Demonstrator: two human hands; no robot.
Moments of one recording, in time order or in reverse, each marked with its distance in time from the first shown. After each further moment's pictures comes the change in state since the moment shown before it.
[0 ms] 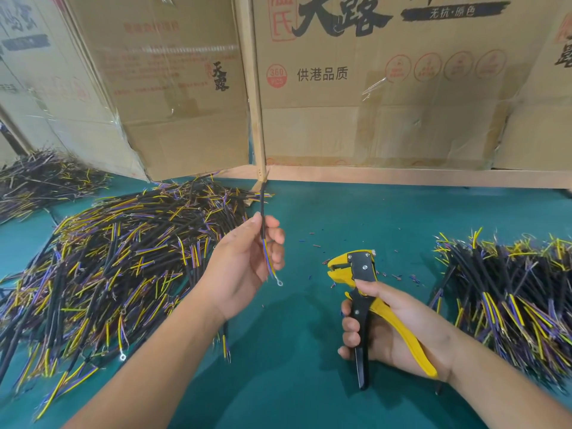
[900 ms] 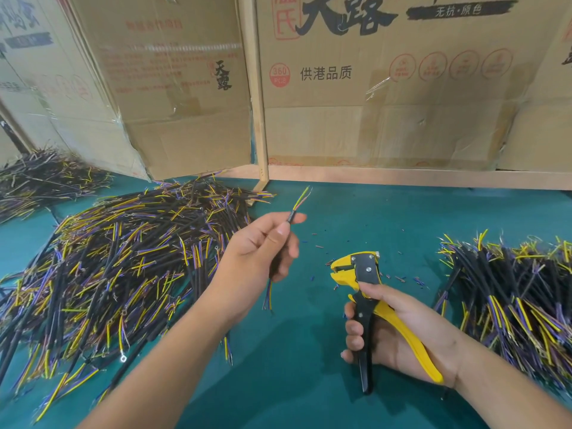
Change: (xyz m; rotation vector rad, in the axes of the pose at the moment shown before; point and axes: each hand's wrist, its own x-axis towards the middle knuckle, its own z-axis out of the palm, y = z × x) left_hand -0.010 -0.003 0.013 0.416 -0.075 0.261; right_hand -0.008 -0.001 0.016 -0.017 0.058 -0.004
